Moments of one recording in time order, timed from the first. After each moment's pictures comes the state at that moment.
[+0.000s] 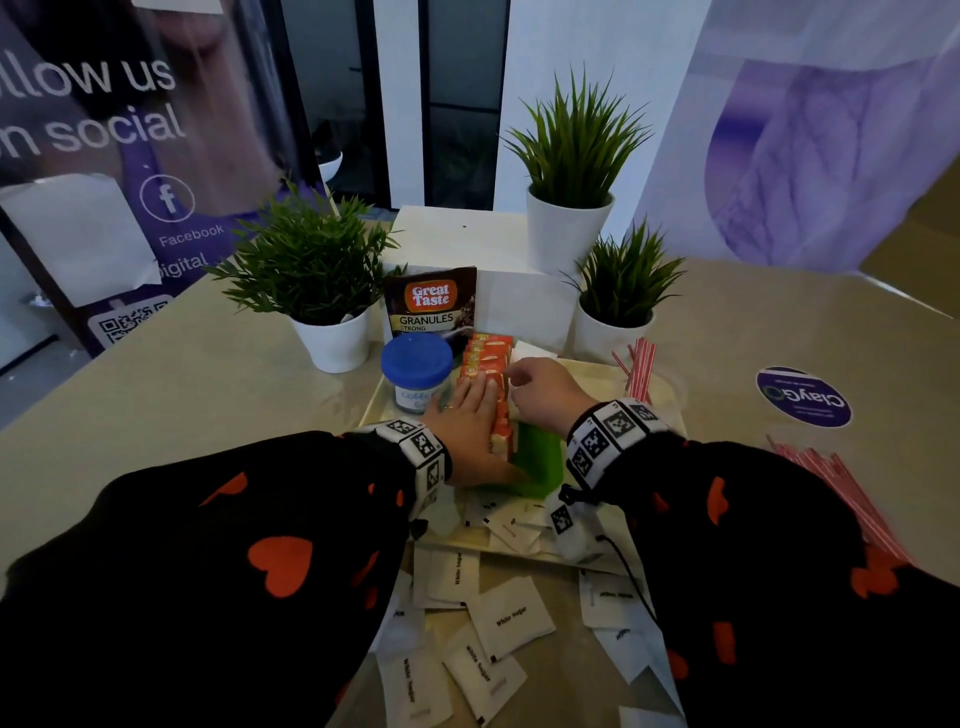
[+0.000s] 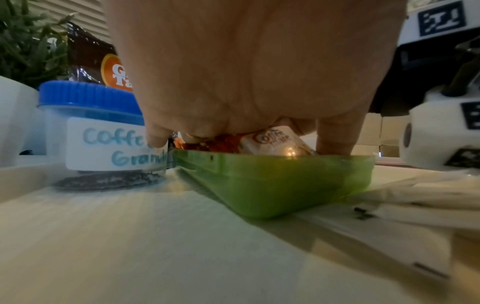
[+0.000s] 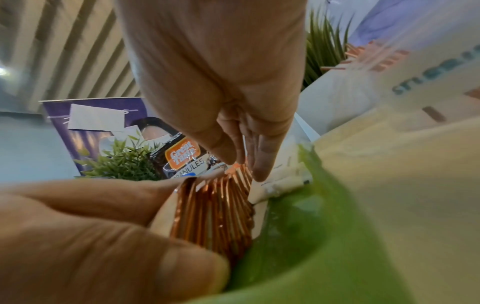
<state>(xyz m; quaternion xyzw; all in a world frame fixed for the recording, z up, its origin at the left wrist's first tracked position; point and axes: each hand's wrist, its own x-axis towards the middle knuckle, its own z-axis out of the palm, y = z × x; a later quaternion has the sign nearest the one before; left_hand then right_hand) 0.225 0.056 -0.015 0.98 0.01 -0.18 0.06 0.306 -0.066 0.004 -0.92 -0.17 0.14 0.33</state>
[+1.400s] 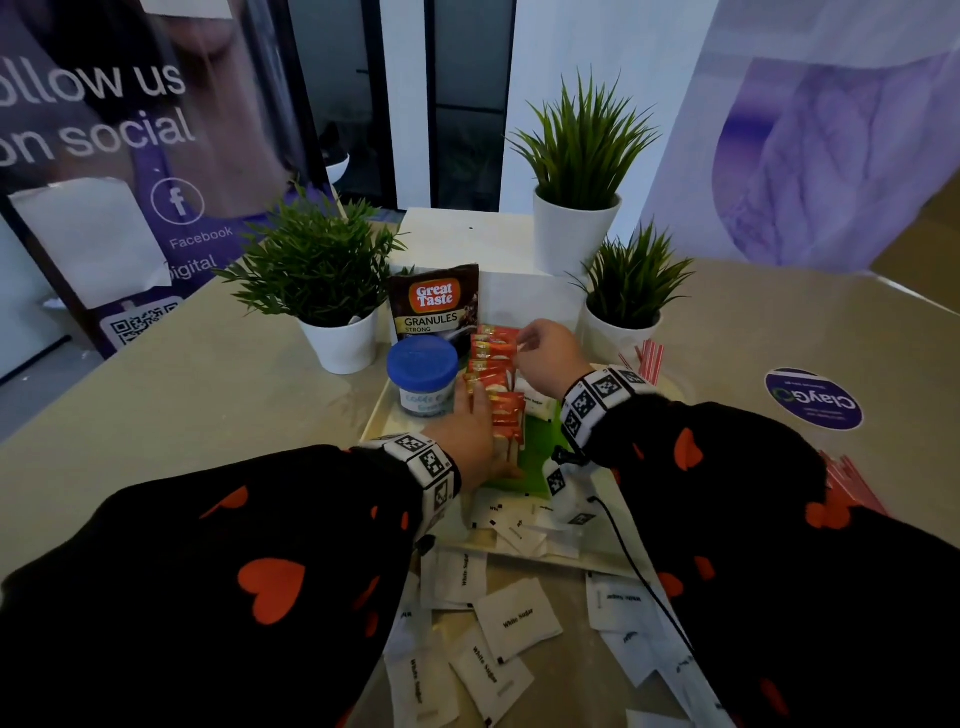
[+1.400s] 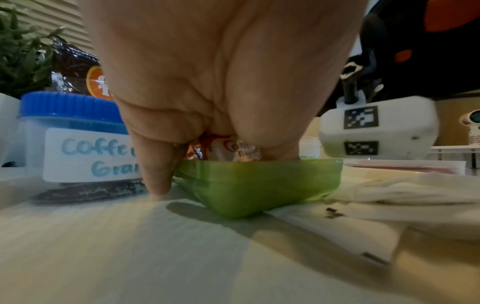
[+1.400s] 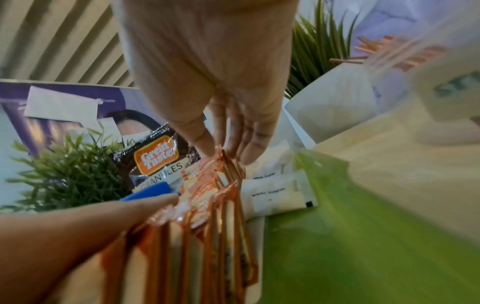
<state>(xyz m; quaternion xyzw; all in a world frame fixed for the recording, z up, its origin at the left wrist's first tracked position) 0.211 0.041 -0.002 0.97 0.11 -0.16 0.12 0.341 -0.050 0.012 -0.91 -0.15 0.05 0.39</state>
